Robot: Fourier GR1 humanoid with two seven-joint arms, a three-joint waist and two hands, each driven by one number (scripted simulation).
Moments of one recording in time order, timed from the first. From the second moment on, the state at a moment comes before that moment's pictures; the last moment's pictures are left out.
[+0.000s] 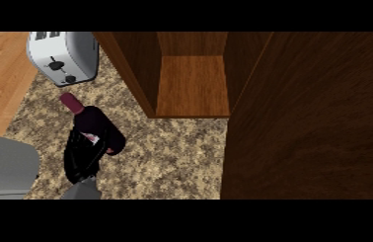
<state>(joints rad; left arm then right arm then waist) -0.13 0.02 0.21 -0.94 0.57 0.11 -0.61 -0.09 -0.09 0.05 -2.48 -0.13 0.12 0.64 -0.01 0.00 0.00</state>
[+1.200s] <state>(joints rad) 0.01 0.23 -0.01 -1.20 0.29 -0.06 -0.70 -0.11 -0.07 0.05 -2.47 -0.13 0.12 0.67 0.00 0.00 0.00</state>
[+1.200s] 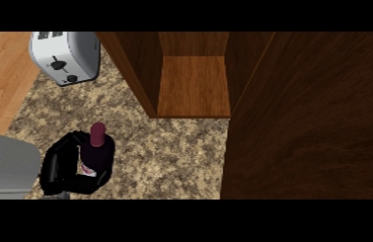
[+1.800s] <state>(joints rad) 0.09 0.21 -0.10 -1.70 0.34 -0.01 -0.35 -0.10 -0.07 0.03 -2.47 -0.14 0.13 0.66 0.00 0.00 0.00</state>
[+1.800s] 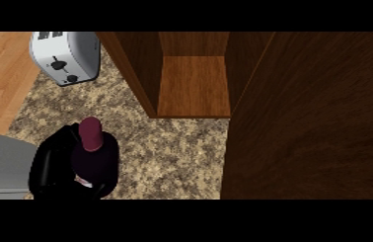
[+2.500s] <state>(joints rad) -0.06 0.06 -0.30 -1.87 0.18 0.17 -0.05 -0.05 -0.06 0.01 -2.46 -0.15 0.17 0.61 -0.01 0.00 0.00</state>
